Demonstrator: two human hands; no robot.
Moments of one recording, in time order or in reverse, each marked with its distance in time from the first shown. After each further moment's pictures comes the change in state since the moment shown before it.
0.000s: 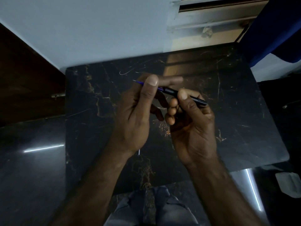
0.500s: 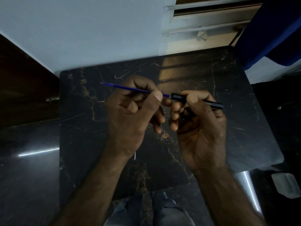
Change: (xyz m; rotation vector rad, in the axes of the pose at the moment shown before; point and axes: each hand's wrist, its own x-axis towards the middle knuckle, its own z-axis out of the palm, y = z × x) left_hand 0.007 -0.003 0.007 -0.225 0.048 0.097; right_hand 0.000 -0.025 -0.003 -0.090 -0.031 -0.102
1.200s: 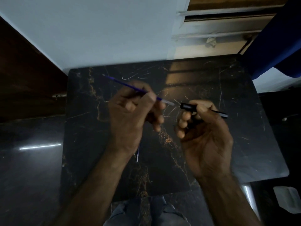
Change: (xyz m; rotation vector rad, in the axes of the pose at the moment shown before) left_hand 0.001 -0.018 -0.020 -0.161 0.080 -0.070; right_hand 0.003 0.008 -0.009 0.061 0.000 0.149
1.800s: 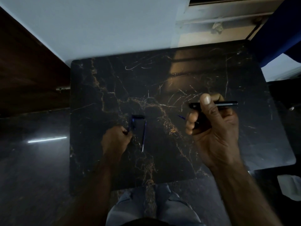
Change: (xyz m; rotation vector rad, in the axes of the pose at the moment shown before) left_hand -0.072 -0.140 -0.145 1.485 0.103 -0.758; right_hand -0.006 0.002 -0.010 -0.202 0.033 -0.050
